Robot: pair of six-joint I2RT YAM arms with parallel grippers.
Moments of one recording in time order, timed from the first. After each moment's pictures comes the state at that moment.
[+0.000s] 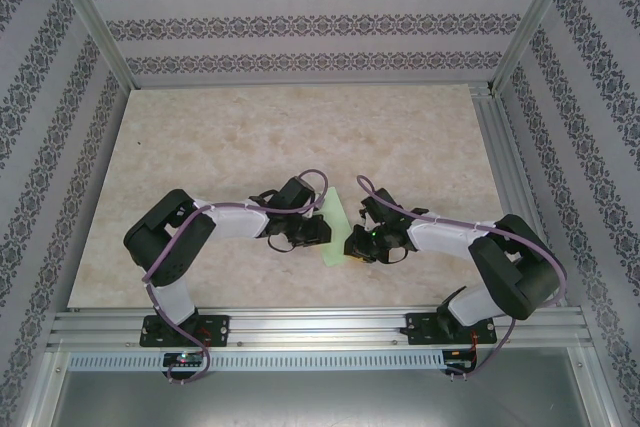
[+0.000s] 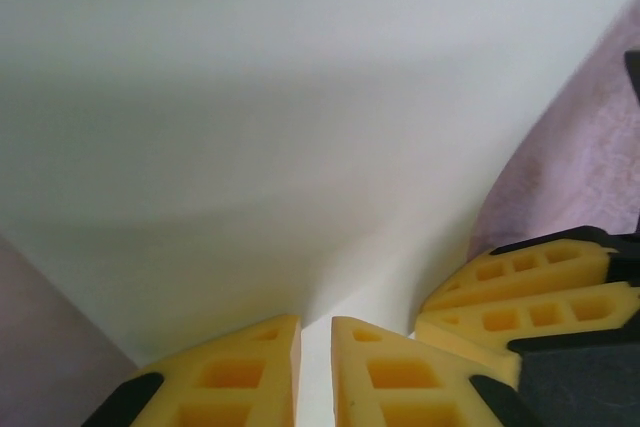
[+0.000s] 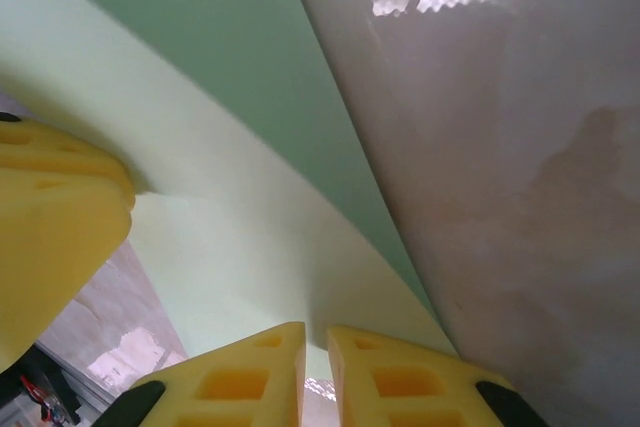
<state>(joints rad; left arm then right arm) -0.76 1.78 0.87 -0.09 0.49 -0.83 0.63 1.47 0.57 -0.28 -0.44 0.84</state>
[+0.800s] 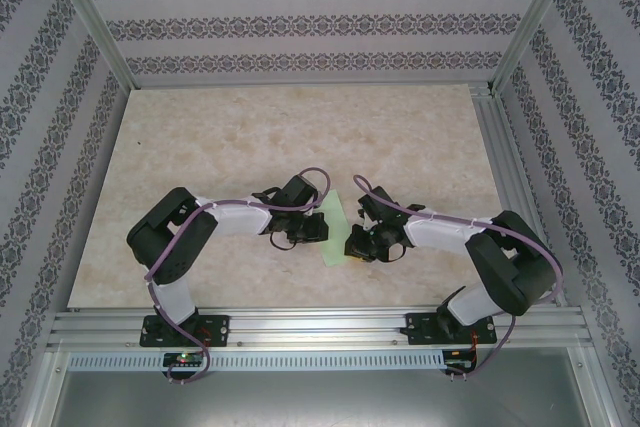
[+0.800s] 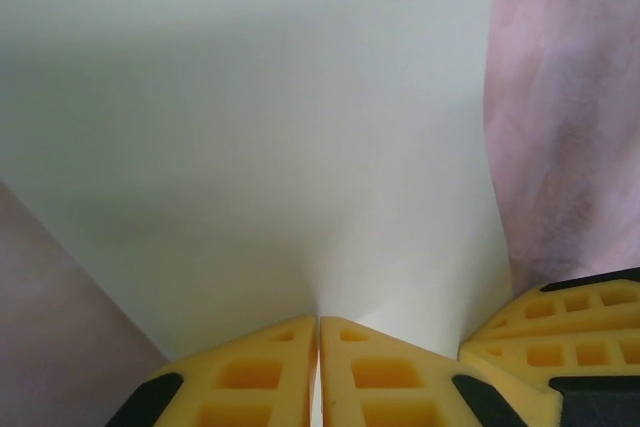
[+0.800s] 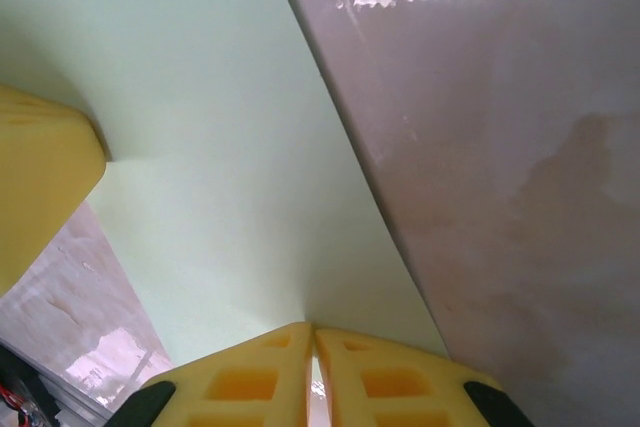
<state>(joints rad) -0.76 1.80 0.91 -0.16 0.40 -0.78 0.63 1.50 0.62 -0.35 -0.42 0.82</state>
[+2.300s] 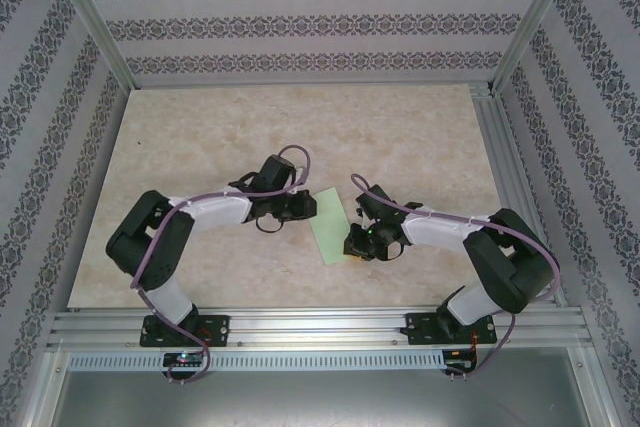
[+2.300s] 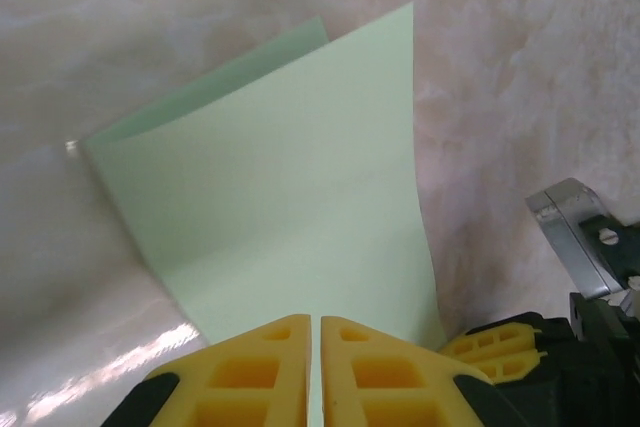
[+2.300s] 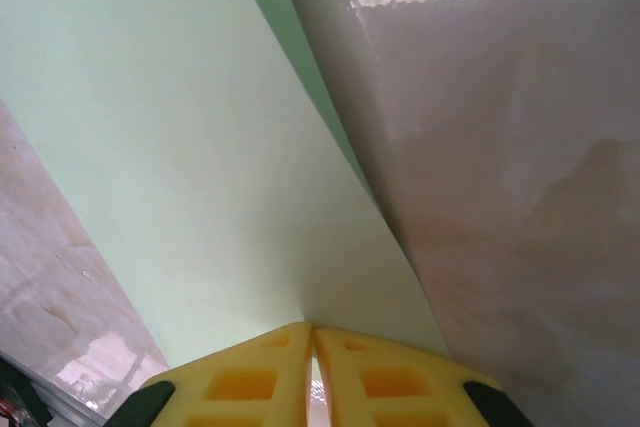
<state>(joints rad) -0.62 1.72 0.91 -0.11 0.44 -0.69 0.64 1.52 0.64 -0.37 -0.40 0.81</state>
